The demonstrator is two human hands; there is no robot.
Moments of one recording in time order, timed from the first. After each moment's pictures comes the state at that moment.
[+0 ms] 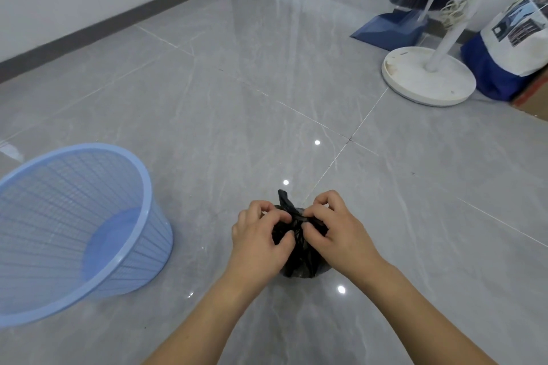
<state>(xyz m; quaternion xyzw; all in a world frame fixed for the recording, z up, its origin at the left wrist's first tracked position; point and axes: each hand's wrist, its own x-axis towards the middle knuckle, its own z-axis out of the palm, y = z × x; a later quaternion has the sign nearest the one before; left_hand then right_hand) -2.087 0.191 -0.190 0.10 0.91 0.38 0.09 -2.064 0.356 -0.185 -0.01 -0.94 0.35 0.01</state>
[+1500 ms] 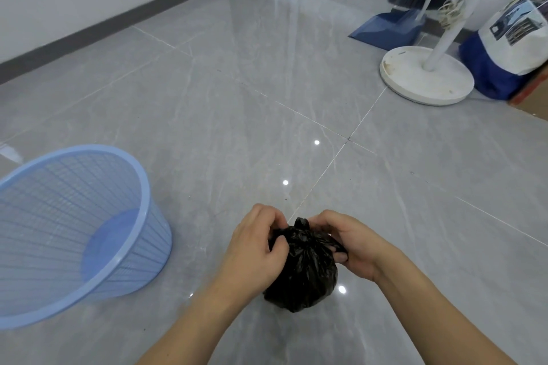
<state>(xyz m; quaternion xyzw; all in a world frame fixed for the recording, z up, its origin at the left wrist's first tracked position) -2.079 0.180 -0.172 0.16 0.88 0.43 0.08 -2.071 0.370 -0.170 -0.22 -0.59 0.72 -0.29</state>
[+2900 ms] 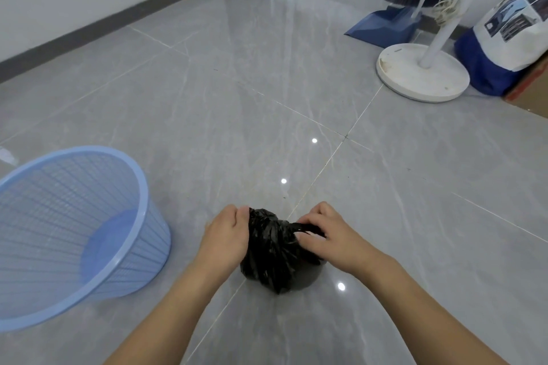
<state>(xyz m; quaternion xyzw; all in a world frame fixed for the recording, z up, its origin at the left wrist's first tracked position) -2.109 0.158 -0.179 -0.05 0.90 0.40 0.15 -2.066 0.370 -0.198 -0.02 -0.86 0.47 -0.19</state>
